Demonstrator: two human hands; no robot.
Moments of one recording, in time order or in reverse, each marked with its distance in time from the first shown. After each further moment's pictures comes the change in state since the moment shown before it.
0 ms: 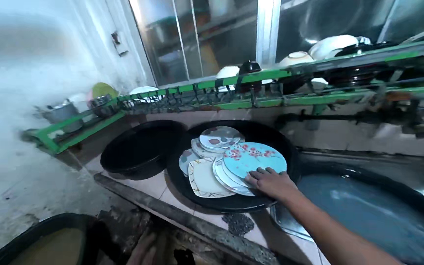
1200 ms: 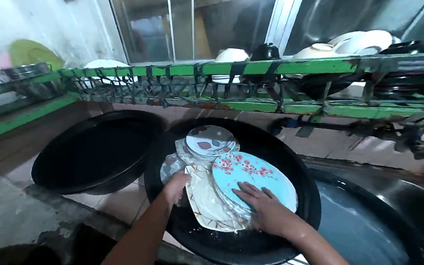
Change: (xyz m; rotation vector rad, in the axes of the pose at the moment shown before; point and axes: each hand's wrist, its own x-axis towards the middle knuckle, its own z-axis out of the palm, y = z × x) left_hand 0.353 0.057 0.126 -0.504 -0.466 -0.266; right_hand 0.045 -0.025 0.014 0.048 -0.033 -0.138
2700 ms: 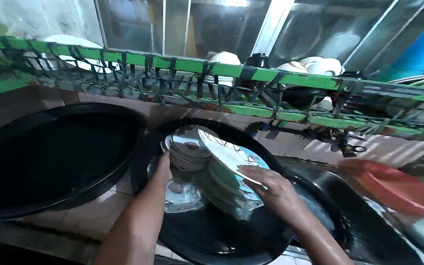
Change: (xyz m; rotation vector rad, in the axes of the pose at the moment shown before) left_hand 0.091 0.017 -0.007 -0.585 0.012 -0.044; right_hand -0.015 -0.027 -0.039 -0.058 0.938 -0.281
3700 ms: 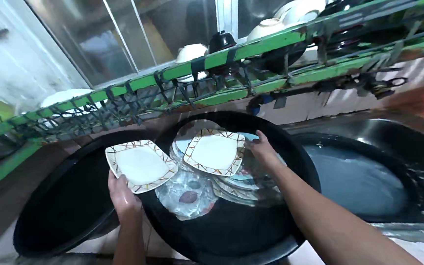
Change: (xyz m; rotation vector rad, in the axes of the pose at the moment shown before) left_hand -0.120 0.067 -0.049 0.151 0.391 0.863; right_hand 0.025 0.087 0.084 0.811 0.215 1.220
